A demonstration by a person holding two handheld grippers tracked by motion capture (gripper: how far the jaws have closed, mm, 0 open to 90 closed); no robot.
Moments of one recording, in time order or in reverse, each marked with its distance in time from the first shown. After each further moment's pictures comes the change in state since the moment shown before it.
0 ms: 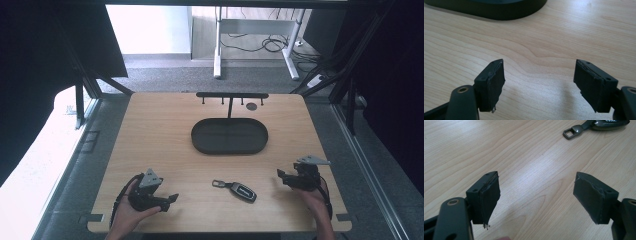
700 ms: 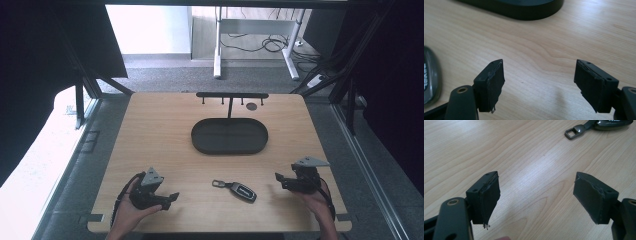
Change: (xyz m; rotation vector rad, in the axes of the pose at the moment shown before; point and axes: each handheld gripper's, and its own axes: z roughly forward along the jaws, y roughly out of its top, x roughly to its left) left arm 0.002 0.004 0.000 0.002 0.003 -0.003; right arm 0.016 0.006 -0.016 0.019 0.053 -0.102
